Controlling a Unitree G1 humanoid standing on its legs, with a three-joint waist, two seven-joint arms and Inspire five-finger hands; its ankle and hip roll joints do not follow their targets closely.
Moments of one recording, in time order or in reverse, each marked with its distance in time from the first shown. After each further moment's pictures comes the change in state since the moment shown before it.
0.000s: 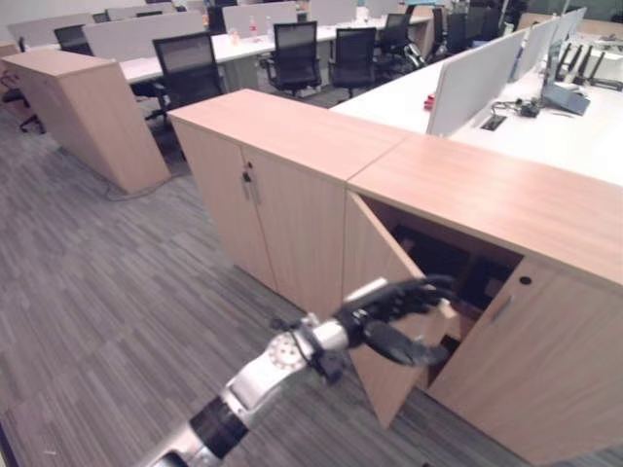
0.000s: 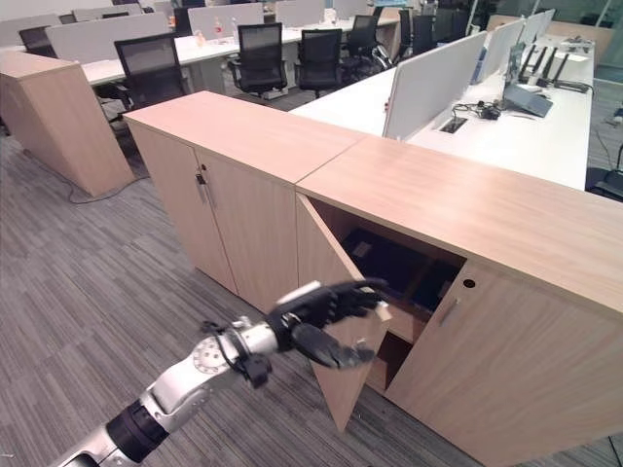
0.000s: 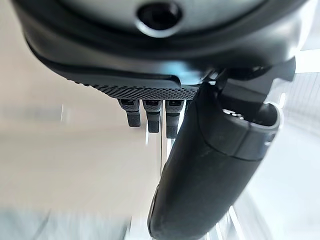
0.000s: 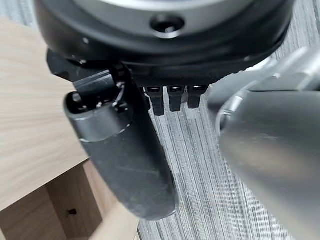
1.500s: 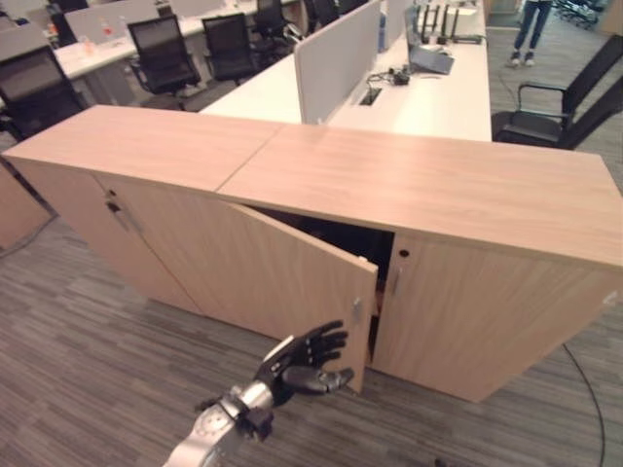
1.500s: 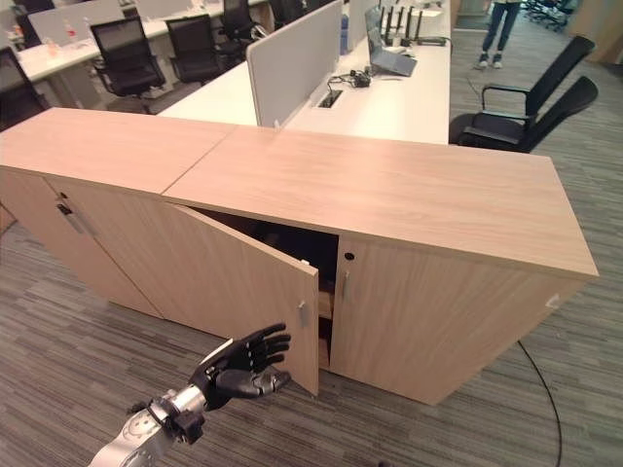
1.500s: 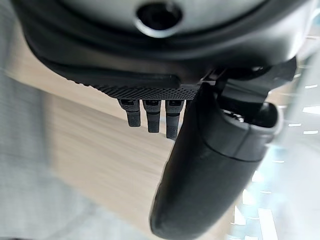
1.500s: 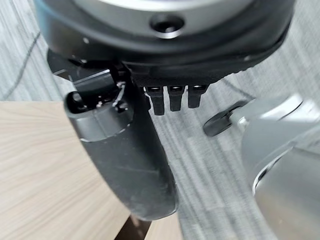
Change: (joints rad) left arm 0.535 0.139 0.373 0.451 0.059 -0.152 -0.058; right arm 0.013 -0.065 0.074 -0.079 -0.053 -0.053 0.025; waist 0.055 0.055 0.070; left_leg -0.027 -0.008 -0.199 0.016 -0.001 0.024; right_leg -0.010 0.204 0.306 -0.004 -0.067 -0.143
